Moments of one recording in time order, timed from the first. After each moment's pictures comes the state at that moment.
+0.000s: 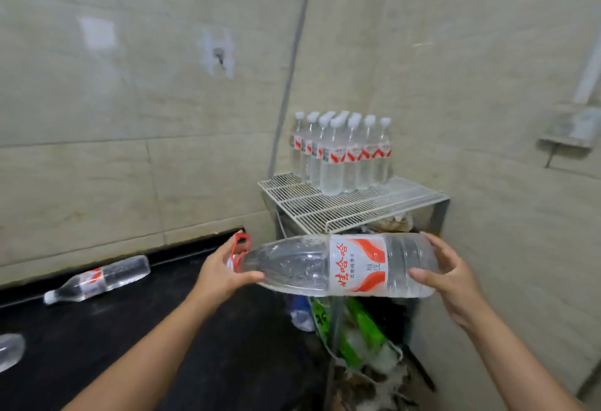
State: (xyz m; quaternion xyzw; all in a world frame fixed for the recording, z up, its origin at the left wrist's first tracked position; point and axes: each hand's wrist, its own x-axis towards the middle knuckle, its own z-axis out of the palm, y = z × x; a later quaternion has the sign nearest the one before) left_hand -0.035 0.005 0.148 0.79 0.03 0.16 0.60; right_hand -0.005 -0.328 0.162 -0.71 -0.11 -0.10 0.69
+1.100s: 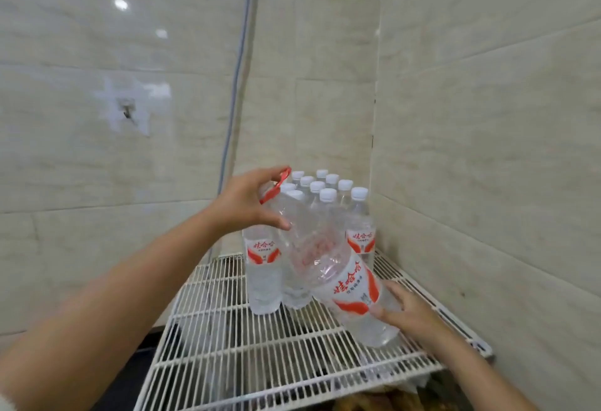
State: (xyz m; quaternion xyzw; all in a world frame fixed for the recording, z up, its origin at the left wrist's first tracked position) left_hand 0.324 -0.178 0.332 0.92 -0.07 0.30 0.25; right_hand 0.415 -0.434 0.183 -0.80 -0.26 0.13 0.53
